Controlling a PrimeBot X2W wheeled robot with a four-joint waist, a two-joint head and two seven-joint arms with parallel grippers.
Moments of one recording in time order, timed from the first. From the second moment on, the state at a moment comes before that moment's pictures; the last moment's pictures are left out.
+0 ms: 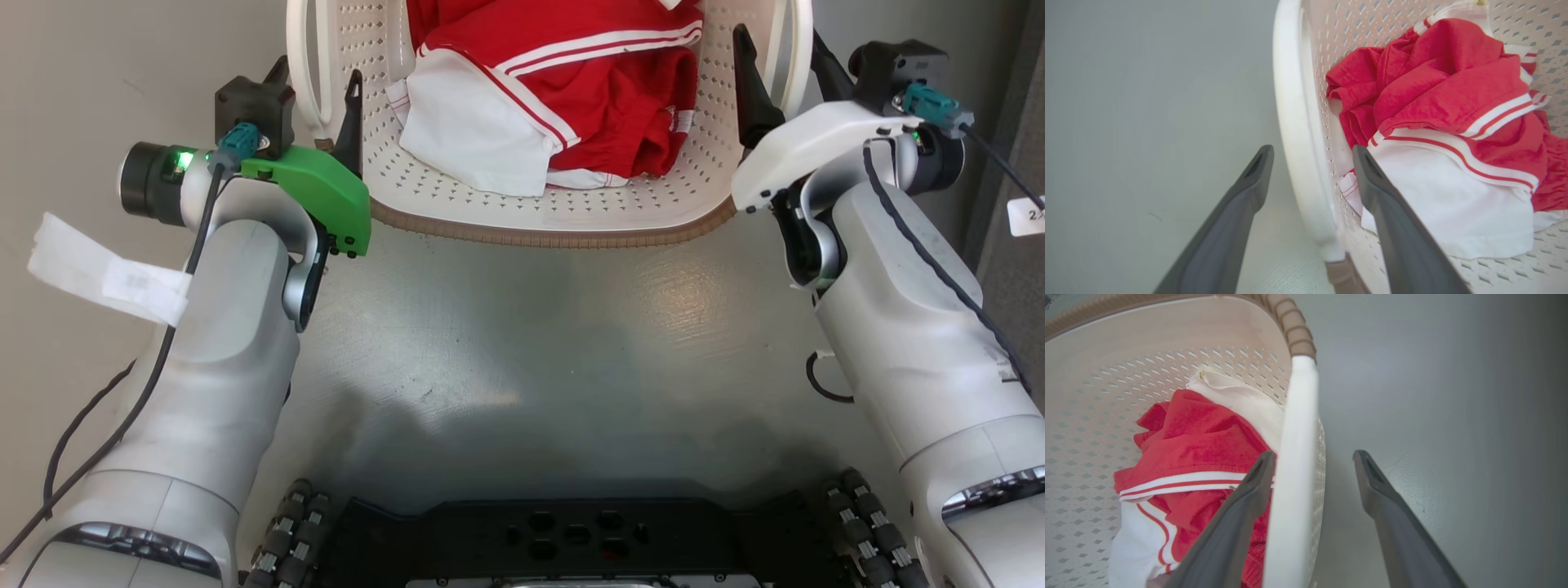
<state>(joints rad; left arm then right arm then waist) -0.92 0.02 -0.45 0.90 -0.30 -0.02 -0.25 -0.83 -0.07 0.31 0.80 0.35 -0.03 -0.25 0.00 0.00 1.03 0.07</state>
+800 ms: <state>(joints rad) -0.97 0.02 -0.56 0.99 -0.42 -0.04 -0.24 -0.88 -0.07 0.41 0.86 0.44 -0.05 -0.25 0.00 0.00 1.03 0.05</state>
